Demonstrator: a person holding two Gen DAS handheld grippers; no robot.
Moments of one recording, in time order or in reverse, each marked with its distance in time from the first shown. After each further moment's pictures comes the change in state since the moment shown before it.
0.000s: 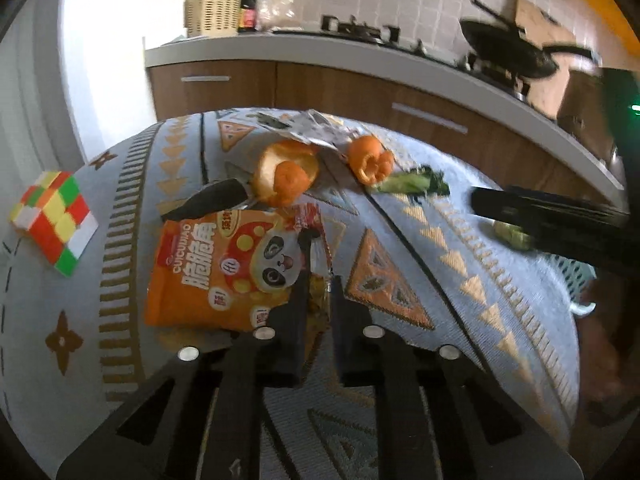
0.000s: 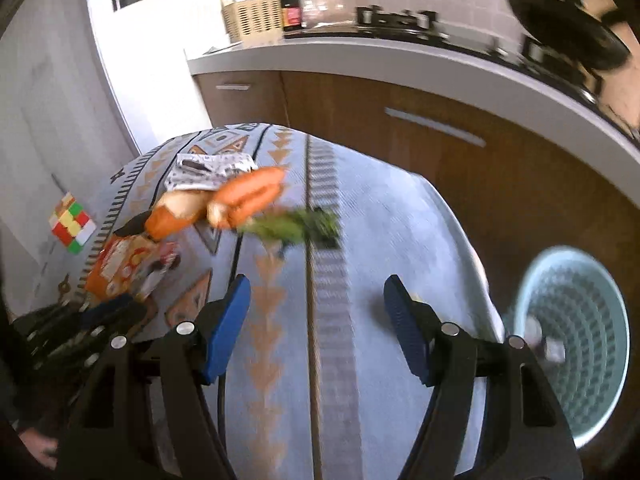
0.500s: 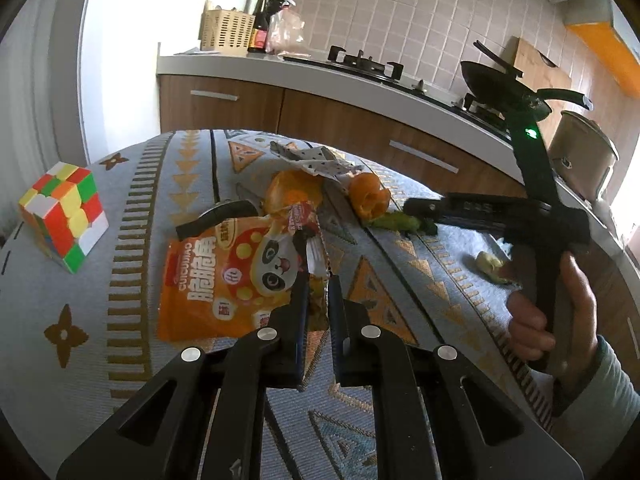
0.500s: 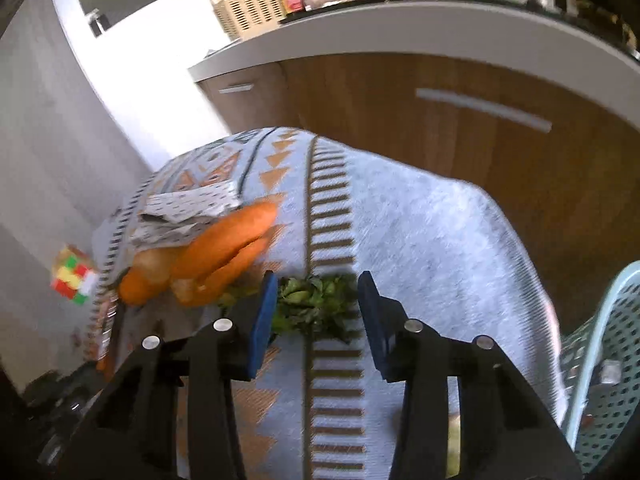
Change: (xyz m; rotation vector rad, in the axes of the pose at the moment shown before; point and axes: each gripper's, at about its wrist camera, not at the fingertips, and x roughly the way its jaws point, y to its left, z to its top) left arm -0.015 0.012 0.002 -0.068 -0.089 -0.060; right arm 0.054 -0.034 0.022 0.121 0.075 0.252
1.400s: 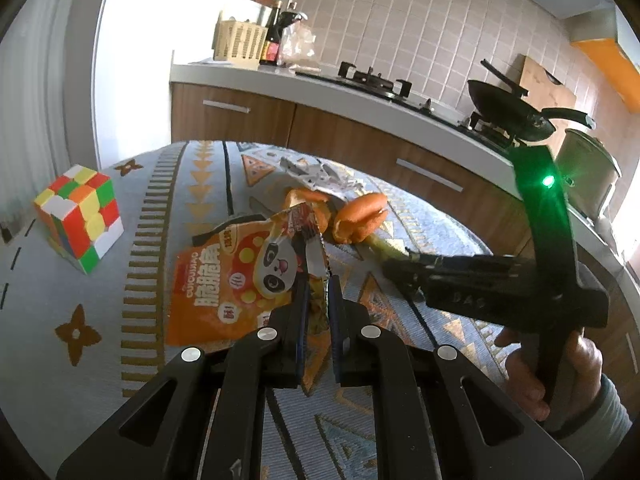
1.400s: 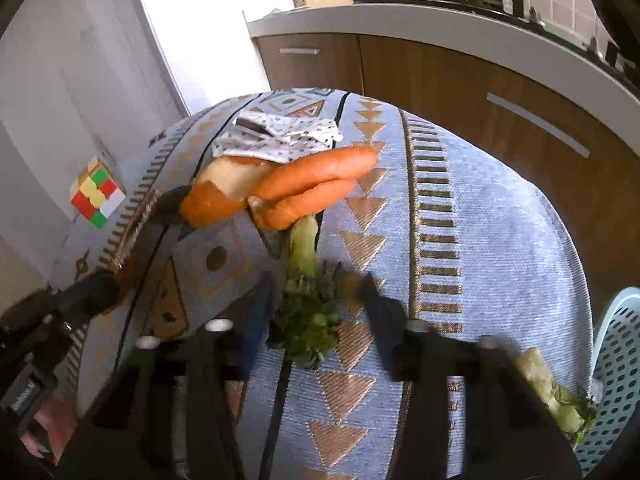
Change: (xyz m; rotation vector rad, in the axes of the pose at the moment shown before) left arm -0.014 0.006 0.004 -0.031 -0.067 0.009; right arm 0.006 0.071 -0.035 -0.220 0.050 -0.108
